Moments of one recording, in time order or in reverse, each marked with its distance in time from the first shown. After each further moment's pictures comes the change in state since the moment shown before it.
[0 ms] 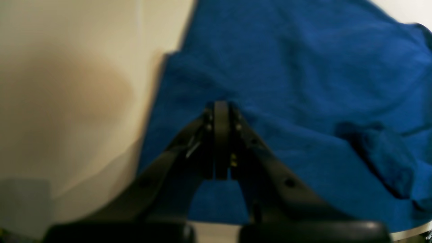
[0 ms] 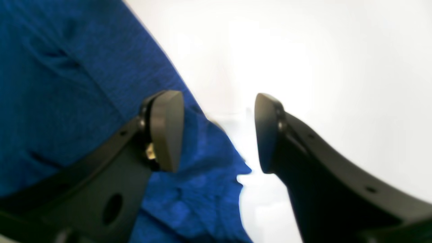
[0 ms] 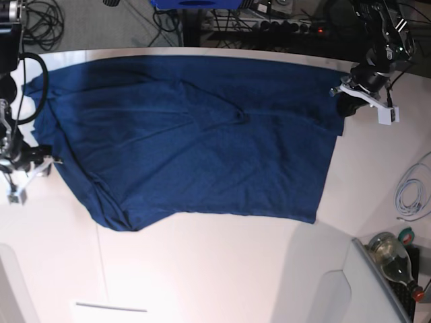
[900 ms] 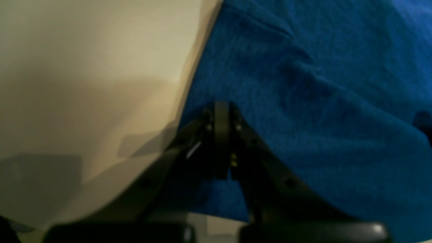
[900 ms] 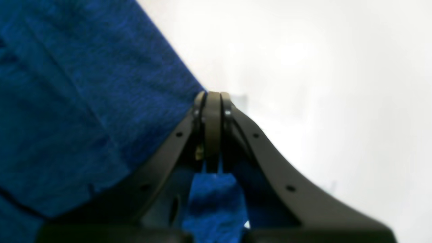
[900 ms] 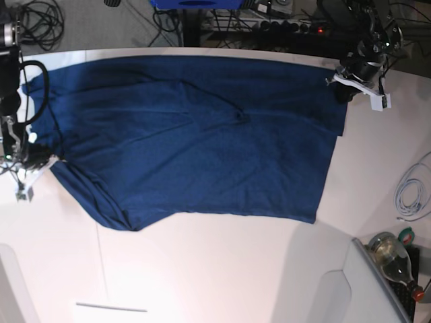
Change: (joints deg) left arm -1.2 -0.1 0.1 -12.5 11.7 1.7 -12.9; right arm 8.4 1.4 -8.0 -19.8 0.2 0.2 10.5
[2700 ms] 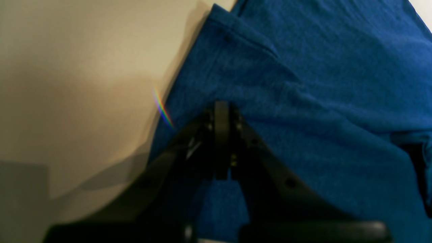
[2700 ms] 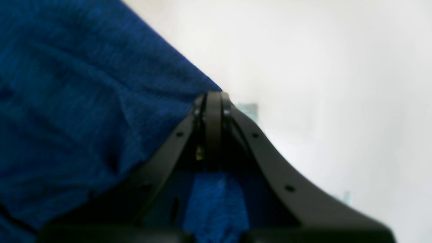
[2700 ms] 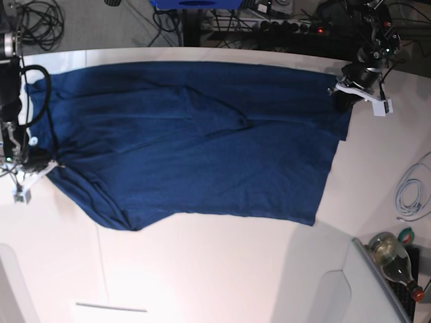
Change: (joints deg) left arm -3.6 -1.3 -0.2 -7.5 -2.2 -1.3 -3.9; right arm 2.6 -0.8 0.3 -7.5 0.4 0.1 5.5
